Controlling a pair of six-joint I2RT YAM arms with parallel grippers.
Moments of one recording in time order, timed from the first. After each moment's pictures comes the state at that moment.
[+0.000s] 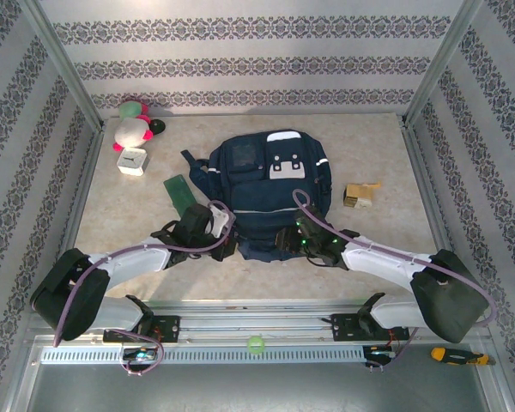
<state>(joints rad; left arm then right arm) -0.59 1.33 0.54 -0.05 0.40 -0.30 0.69 1.29 0.55 -0.16 -0.07 0.86</state>
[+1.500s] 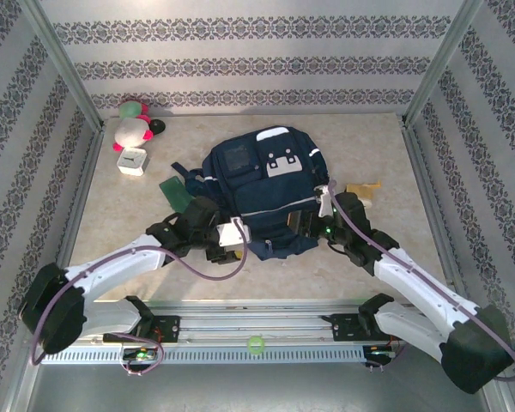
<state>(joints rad) -0.67 1.24 0.71 -0.32 0.27 0.69 0.50 0.95 0.56 -0.19 -0.28 0.54</state>
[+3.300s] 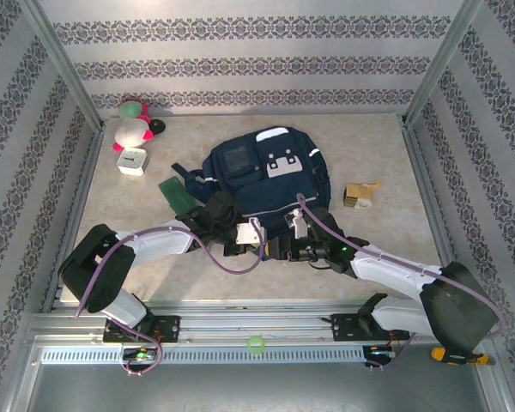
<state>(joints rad) -0.67 1.55 0.78 -0.10 0.50 0.76 0.66 1.21 0.45 0.05 -0.52 0.72</state>
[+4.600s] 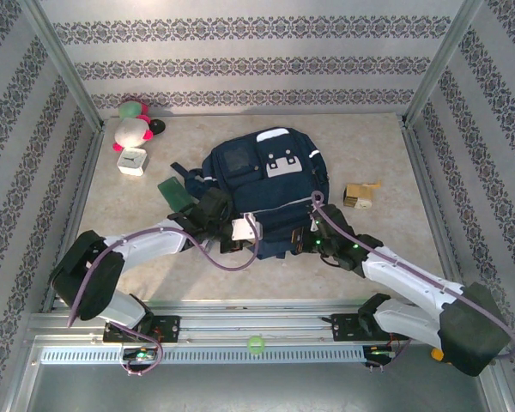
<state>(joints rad) -0.62 1.47 0.78 -0.15 0.50 0.75 0.57 1.06 0.51 -0.26 -0.14 0.68</state>
